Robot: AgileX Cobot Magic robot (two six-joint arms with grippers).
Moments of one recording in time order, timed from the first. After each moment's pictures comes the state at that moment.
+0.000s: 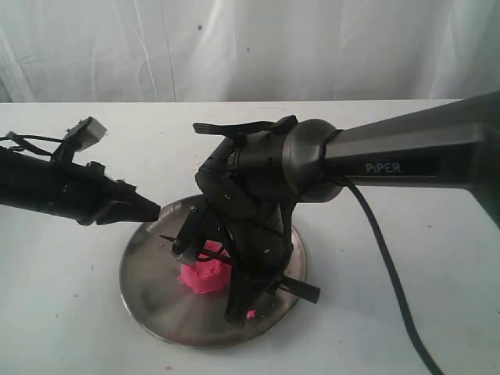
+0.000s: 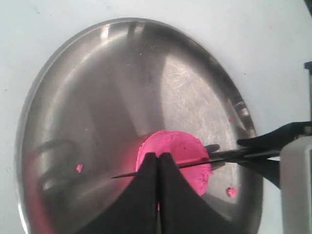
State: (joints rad) left arm -0.01 1.76 -0.88 -1.39 0.83 1.36; right arm 0.85 2.02 -1.36 -0.27 0.98 -0.17
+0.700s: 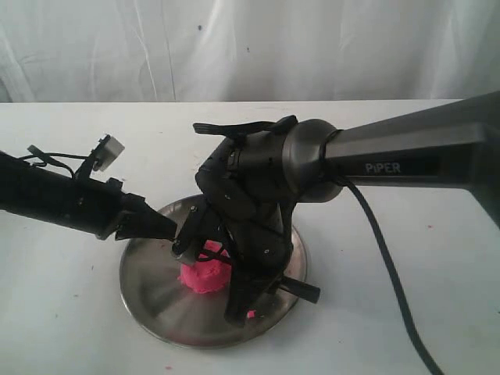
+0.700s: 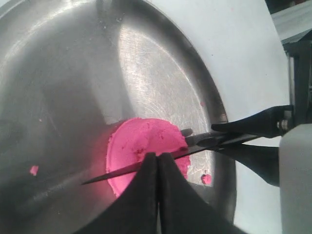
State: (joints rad) left arm -0.01 1.91 -0.94 -1.40 0.99 1.38; right arm 0.85 2.02 -1.36 -0.27 0.98 -0.17
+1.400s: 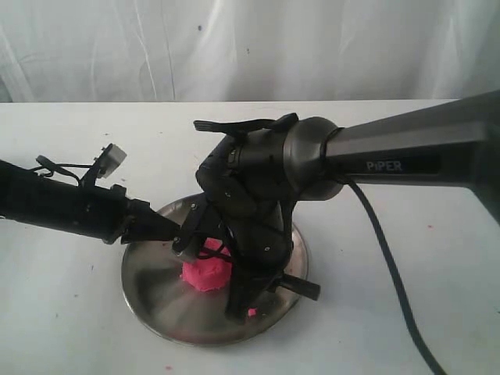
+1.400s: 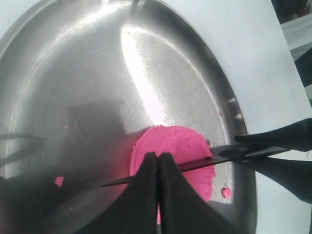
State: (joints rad) left arm -0.01 1.99 -0.94 -1.49 0.97 1.47; right arm 0.85 2.02 -1.36 -0.27 0.98 -0.17
